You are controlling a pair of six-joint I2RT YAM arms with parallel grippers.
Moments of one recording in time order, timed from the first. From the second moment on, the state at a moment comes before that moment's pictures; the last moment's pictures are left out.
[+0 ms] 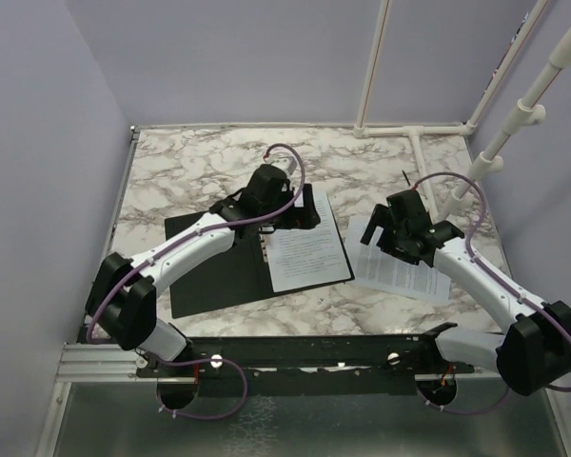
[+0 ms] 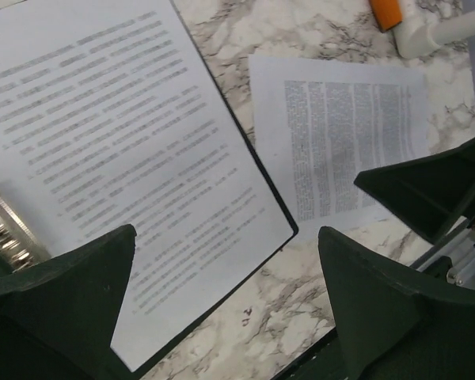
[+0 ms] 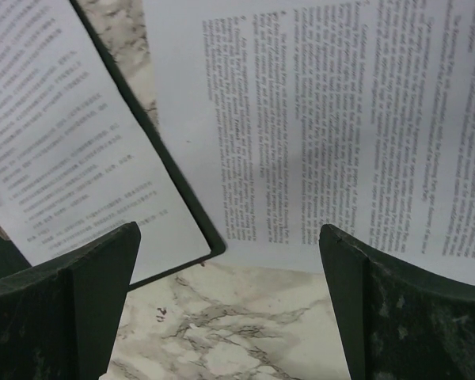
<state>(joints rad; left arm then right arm) -0.67 1.45 1.11 -0.30 0.09 -0.57 0.40 1.19 0.84 -0.60 0.16 0.73</state>
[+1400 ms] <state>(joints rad) -0.89 2.40 1.93 -0.20 0.22 -0.47 0.40 0.80 0.32 -0.44 0.15 1.23</state>
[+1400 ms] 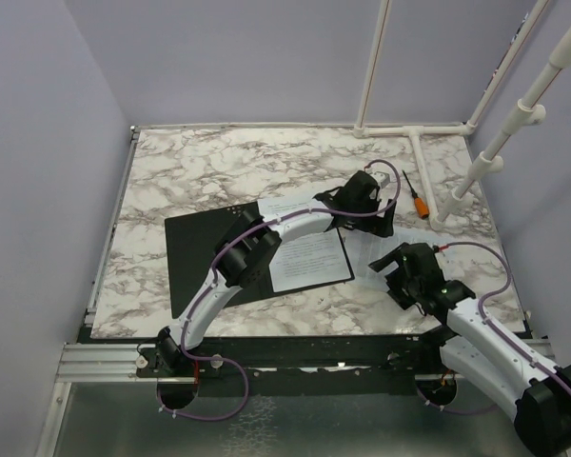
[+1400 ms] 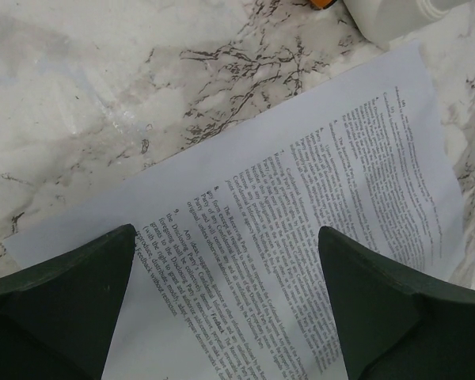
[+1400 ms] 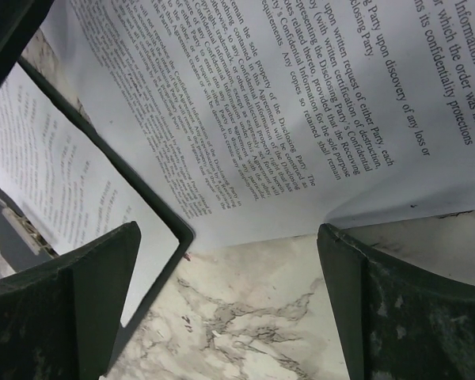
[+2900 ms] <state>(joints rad) -0.91 2.27 1.70 -0.15 0.31 -0.41 0.40 0.78 0.27 -0.49 0.47 1.60</state>
